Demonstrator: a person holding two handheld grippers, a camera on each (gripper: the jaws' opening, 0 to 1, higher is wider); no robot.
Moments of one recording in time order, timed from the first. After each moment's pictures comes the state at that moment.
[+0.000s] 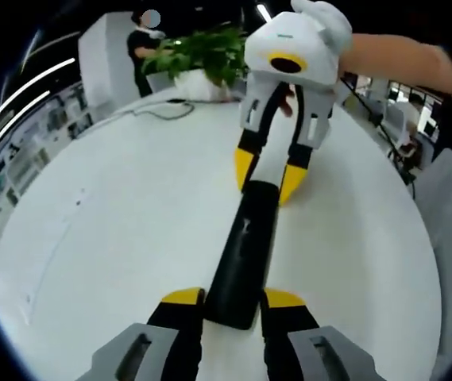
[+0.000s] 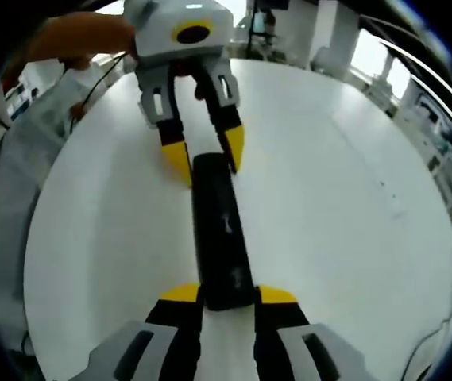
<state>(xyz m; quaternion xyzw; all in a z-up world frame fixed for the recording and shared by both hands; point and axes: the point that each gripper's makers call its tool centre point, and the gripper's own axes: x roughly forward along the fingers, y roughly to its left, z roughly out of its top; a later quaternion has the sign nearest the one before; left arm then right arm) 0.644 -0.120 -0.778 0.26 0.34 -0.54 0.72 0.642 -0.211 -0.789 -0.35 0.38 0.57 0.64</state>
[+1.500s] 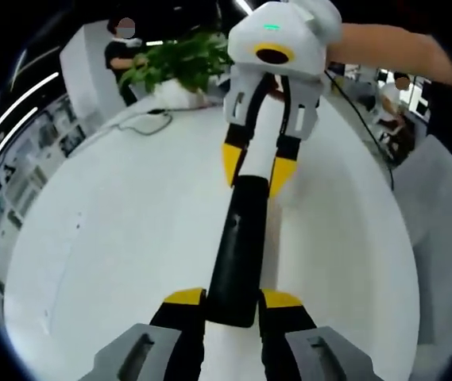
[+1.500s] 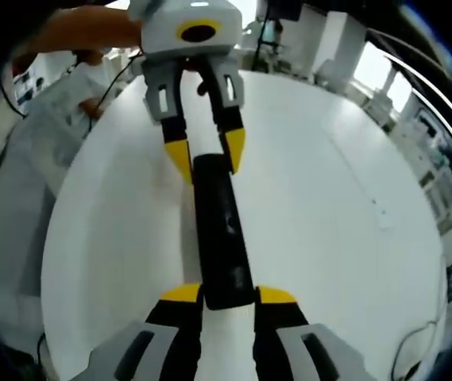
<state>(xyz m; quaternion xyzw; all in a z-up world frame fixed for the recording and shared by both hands) 0.589 -0.125 -0.736 0.30 0.33 -0.55 0.71 0.588 -0.216 -0.740 -0.37 0.35 0.57 0.65</state>
